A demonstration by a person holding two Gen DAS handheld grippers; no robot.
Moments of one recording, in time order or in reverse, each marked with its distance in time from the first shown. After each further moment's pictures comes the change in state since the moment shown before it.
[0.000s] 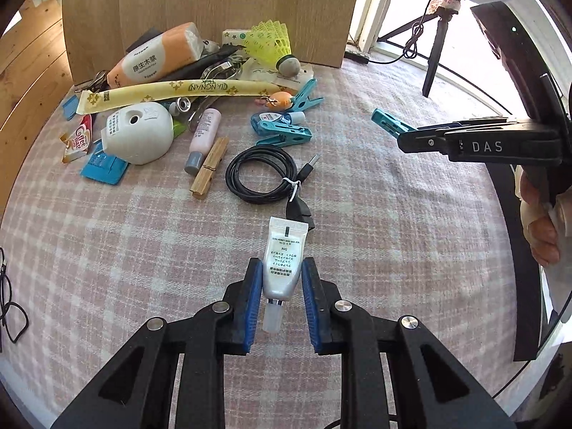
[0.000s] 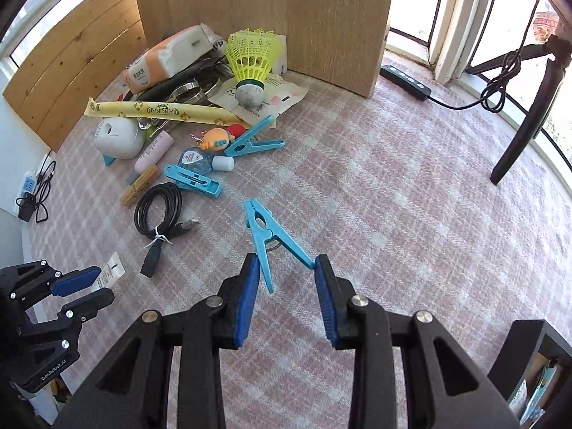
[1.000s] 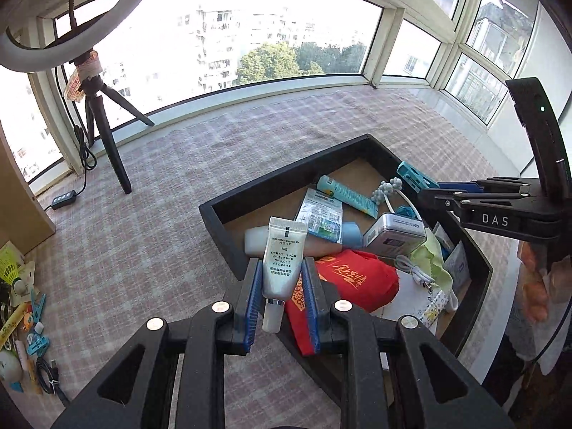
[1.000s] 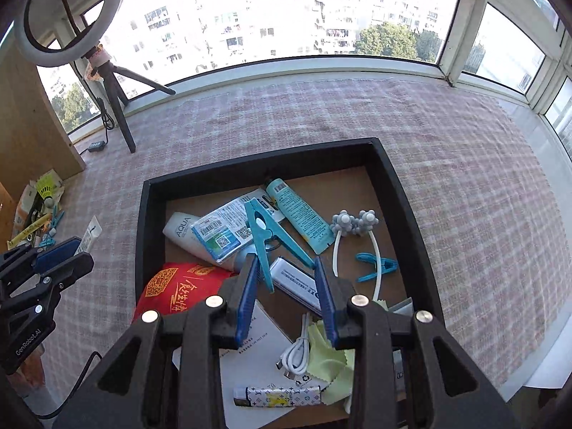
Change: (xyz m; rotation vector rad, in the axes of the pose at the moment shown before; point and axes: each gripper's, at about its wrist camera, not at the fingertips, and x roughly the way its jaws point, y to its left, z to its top) left arm -0.037 -0.349 0.065 0.558 -0.083 -0.377; right arm -0.213 -0.242 -0.253 0.693 -0.144 -0.391
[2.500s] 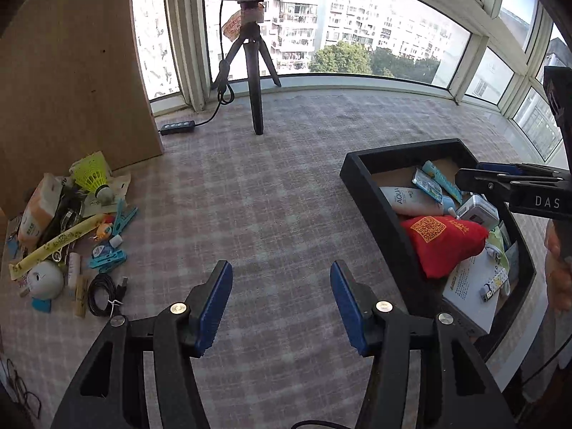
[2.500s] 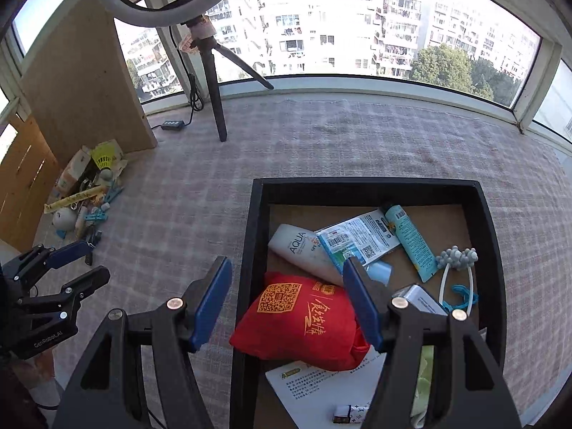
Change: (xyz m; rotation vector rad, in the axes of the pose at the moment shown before) left arm -0.067 0.126 -0.093 -0.270 0.016 0.266; right arm 0.003 0.131 0.004 -0.219 -0.024 0.191
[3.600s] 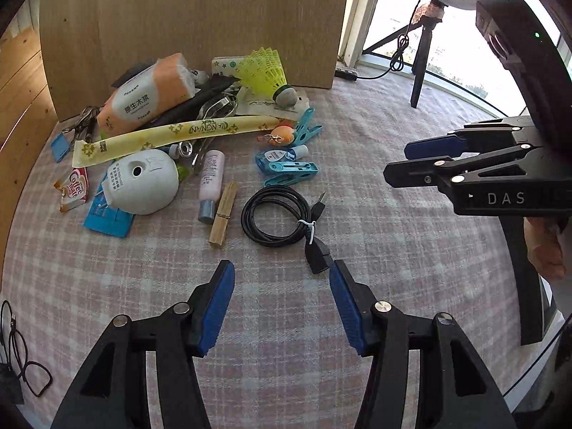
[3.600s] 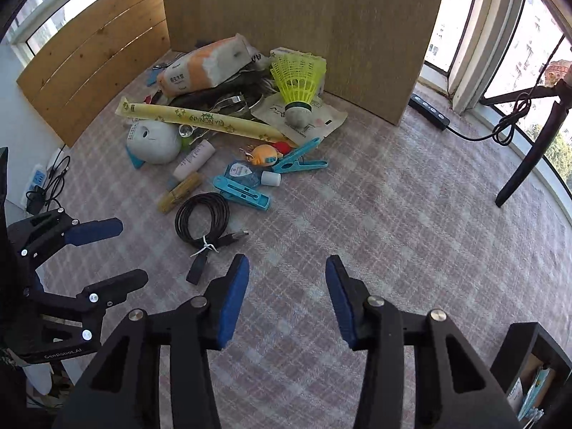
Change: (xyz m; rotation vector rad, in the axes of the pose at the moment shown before) left arm 0.018 0.191 -0.078 -0.189 0.048 0.039; right arm 0.137 0.299 0.032 -0.546 0.169 0.246
